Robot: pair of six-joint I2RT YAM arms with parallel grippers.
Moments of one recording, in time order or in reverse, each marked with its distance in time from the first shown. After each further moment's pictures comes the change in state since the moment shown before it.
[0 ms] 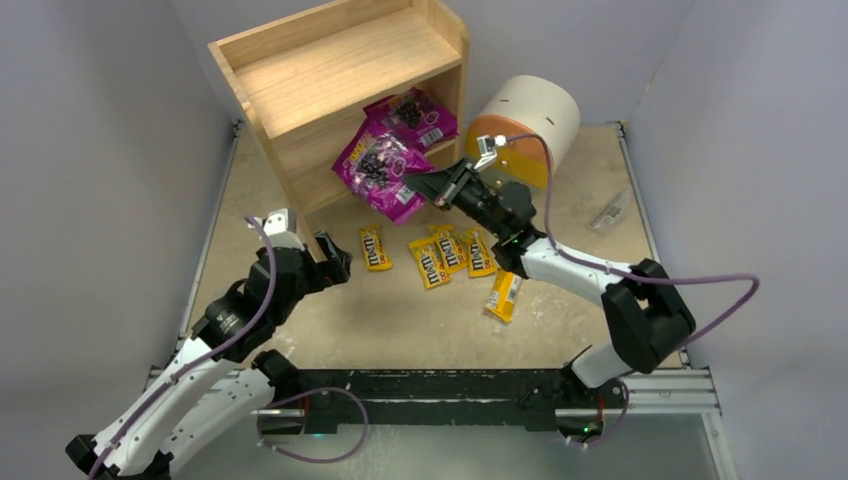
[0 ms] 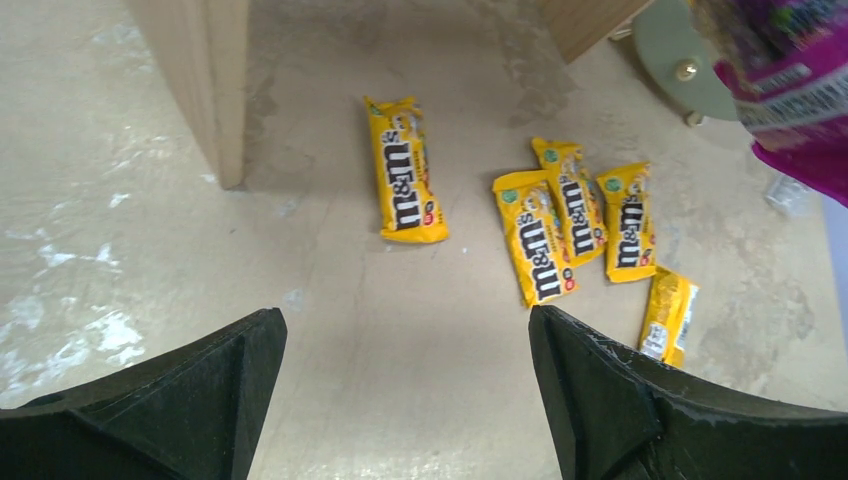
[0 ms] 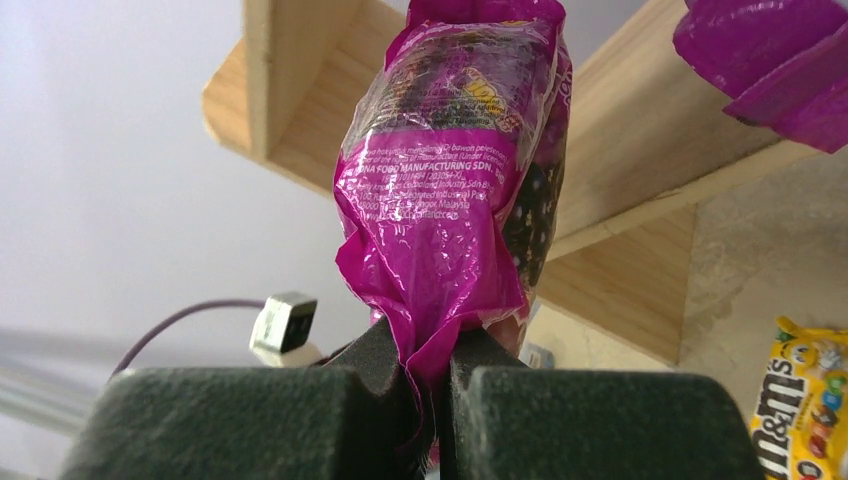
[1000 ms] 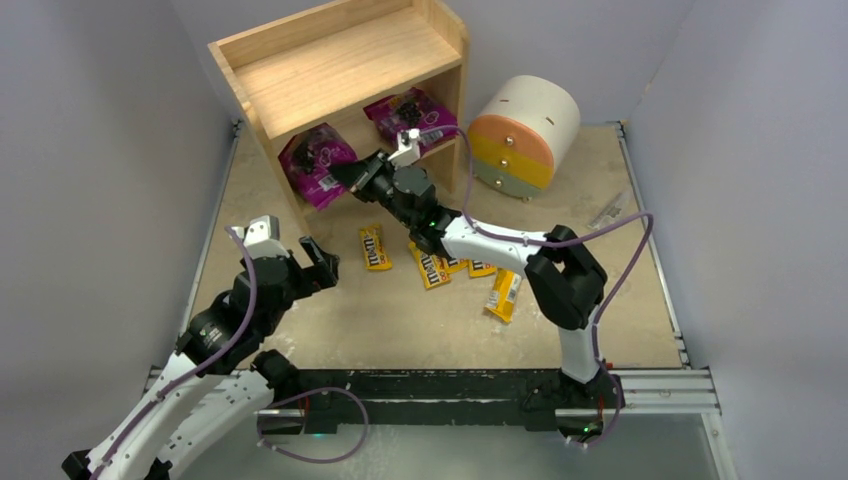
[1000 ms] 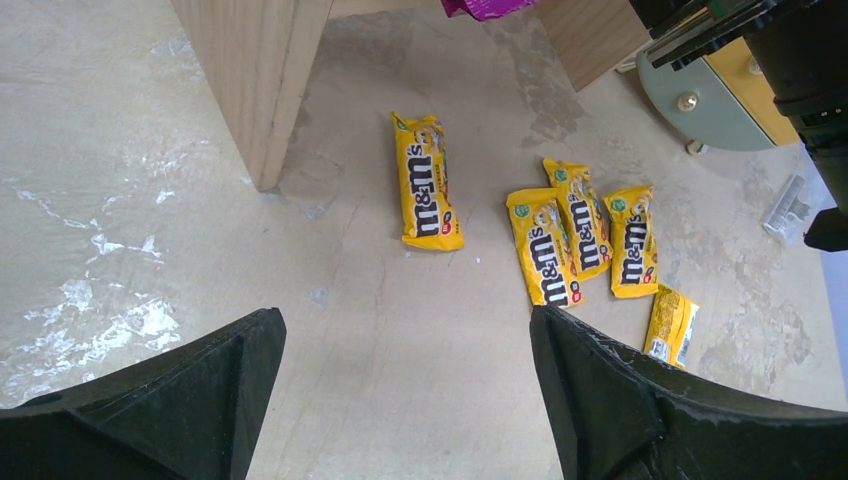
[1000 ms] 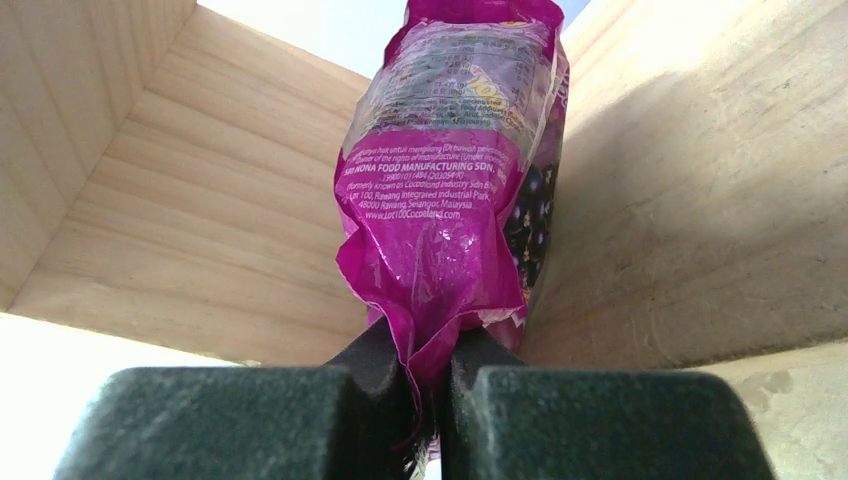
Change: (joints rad) left arm 0.000 -0.095 0.018 -0.100 -0.068 -0.016; right arm 0.283 0.463 0.575 -0.297 0.461 -0.071
